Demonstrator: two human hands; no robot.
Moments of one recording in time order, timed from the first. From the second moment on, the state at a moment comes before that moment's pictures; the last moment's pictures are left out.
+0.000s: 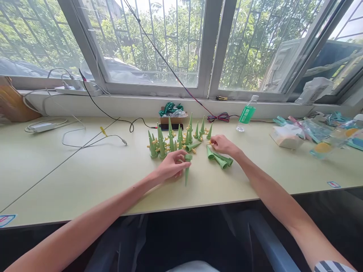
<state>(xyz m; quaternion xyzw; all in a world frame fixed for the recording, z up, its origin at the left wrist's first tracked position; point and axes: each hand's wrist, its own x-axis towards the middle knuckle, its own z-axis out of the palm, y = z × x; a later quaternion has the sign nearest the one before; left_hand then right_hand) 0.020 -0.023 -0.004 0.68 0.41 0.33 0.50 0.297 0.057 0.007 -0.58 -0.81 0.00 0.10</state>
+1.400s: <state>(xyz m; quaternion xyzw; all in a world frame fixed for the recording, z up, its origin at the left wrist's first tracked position) 0.017 -0.021 0.000 0.68 0.41 0.31 0.52 0.237 0.010 -0.002 -0.40 -0.89 0.08 0.19</state>
